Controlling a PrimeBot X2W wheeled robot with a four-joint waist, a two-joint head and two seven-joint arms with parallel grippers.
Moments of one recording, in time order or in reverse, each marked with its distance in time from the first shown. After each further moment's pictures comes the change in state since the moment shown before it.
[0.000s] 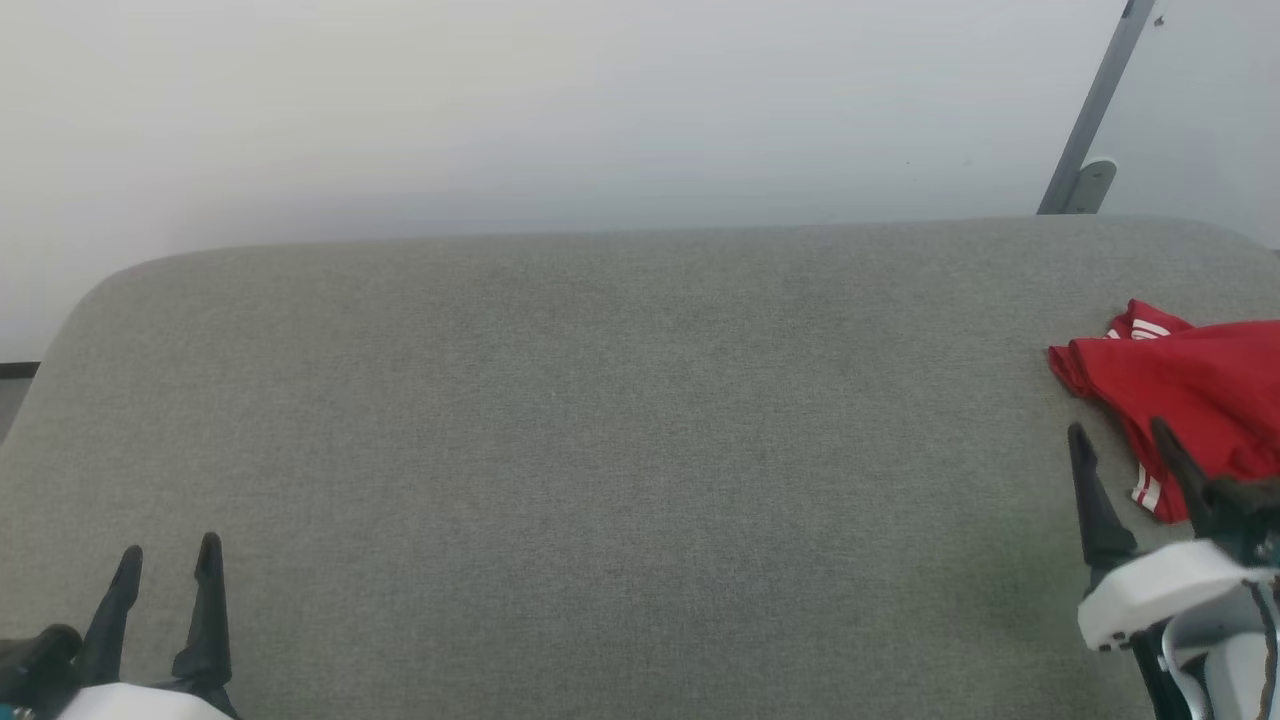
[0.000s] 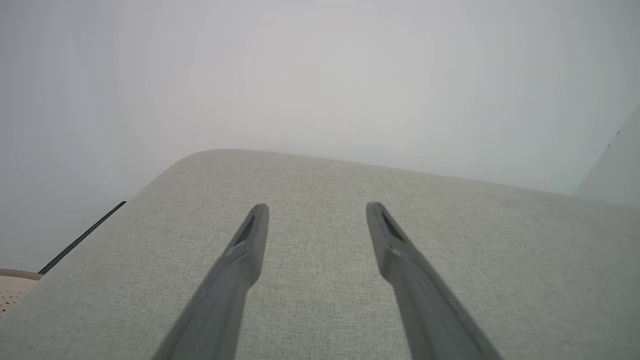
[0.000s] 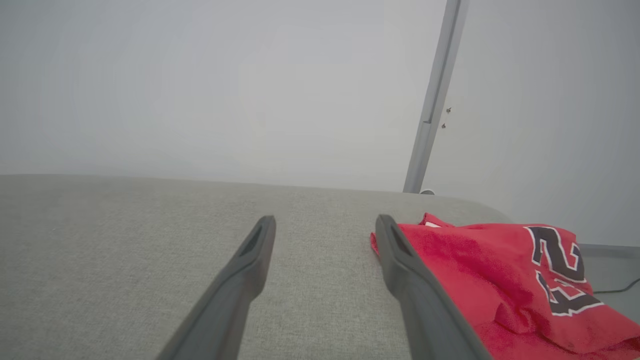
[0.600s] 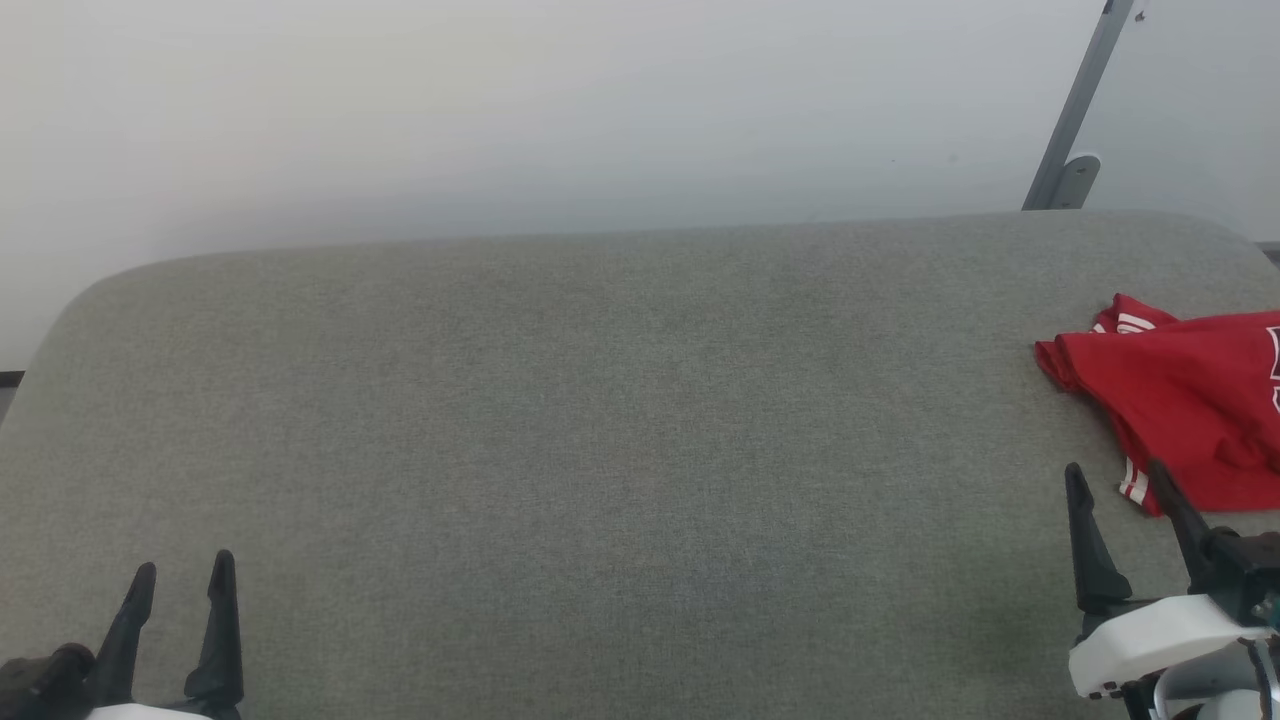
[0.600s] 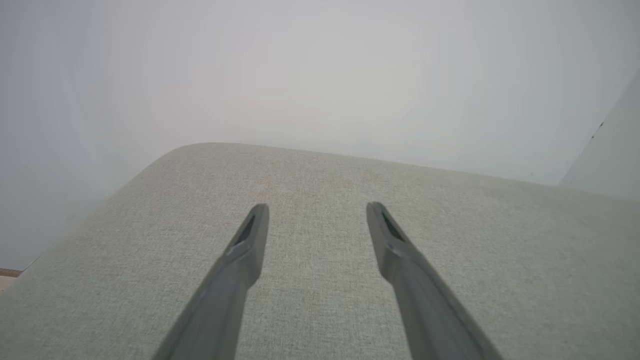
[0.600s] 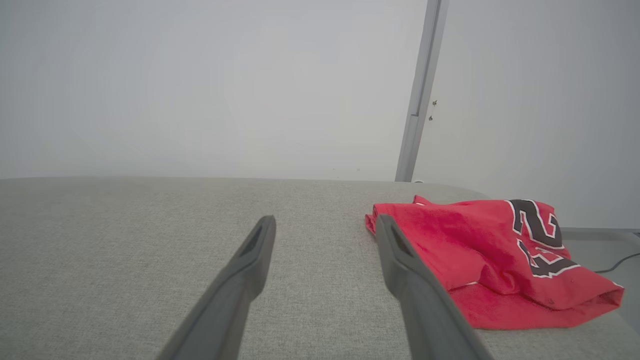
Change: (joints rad) left arm 0.050 -0.014 -0.005 -0.042 0.005 0.000 0.000; right arm 0.137 0.080 -0.067 -0.137 -0.054 0.000 0.000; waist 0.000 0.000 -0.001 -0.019
